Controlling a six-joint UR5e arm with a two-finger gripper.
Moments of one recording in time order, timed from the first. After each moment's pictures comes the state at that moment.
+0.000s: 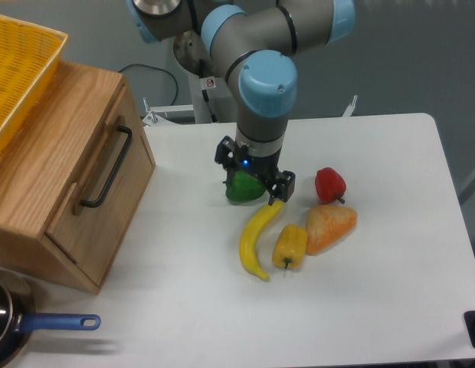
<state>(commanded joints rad) 2.44 -1.78 -1.62 -1.31 1.50 0.90</state>
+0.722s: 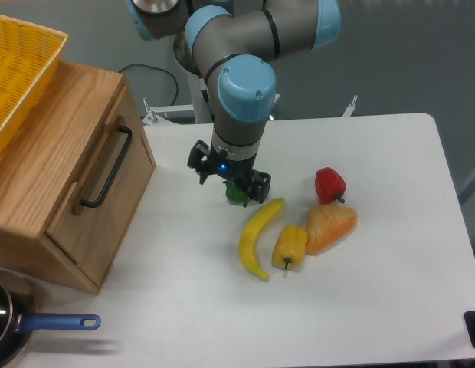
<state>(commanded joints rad) 2.41 -1.78 -1.61 -1.37 1.37 0.75</state>
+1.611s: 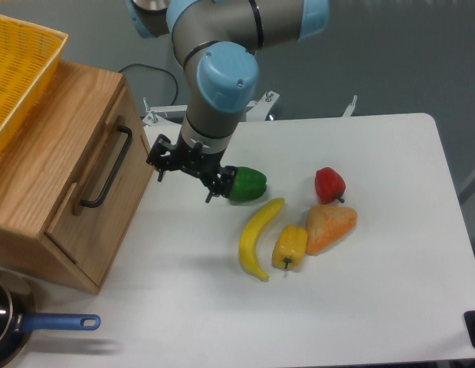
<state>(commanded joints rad) 2.34 -1.76 -1.55 -1.45 1.25 0.61</state>
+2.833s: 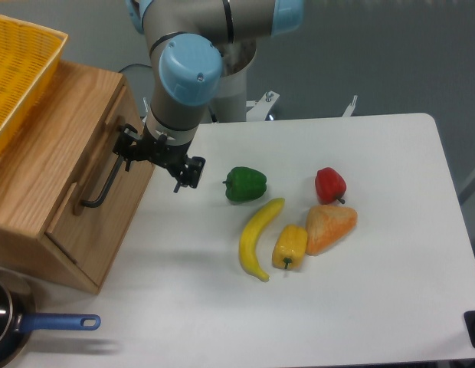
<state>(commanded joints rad) 2.28 -1.74 -1.55 -1.50 1.24 0.57</state>
